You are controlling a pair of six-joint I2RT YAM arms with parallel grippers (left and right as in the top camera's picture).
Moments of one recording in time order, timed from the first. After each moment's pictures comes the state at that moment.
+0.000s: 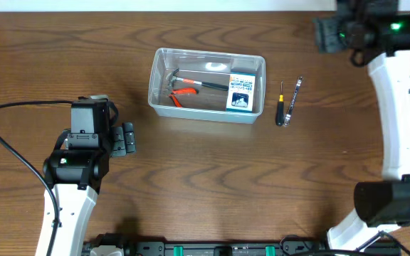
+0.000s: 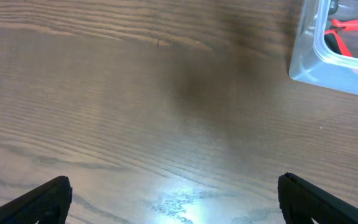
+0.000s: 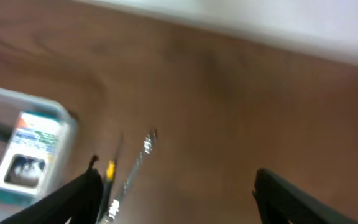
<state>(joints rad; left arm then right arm) -0.05 1.07 0.93 -0.87 -0.22 -0.11 0.03 1.84 2.01 -1.11 0.09 -0.10</state>
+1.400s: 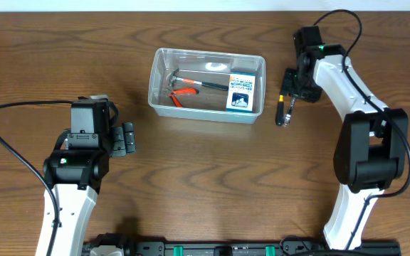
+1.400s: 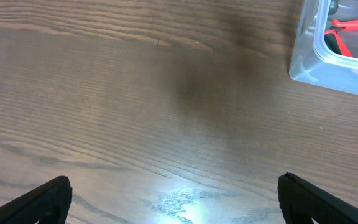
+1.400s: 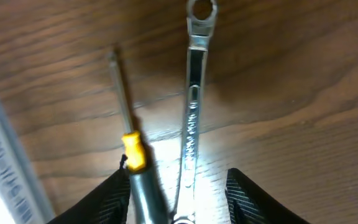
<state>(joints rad) -0.05 1.07 0.93 -0.87 -0.22 -0.11 0.11 2.11 1.63 -0.93 0.05 0.44</state>
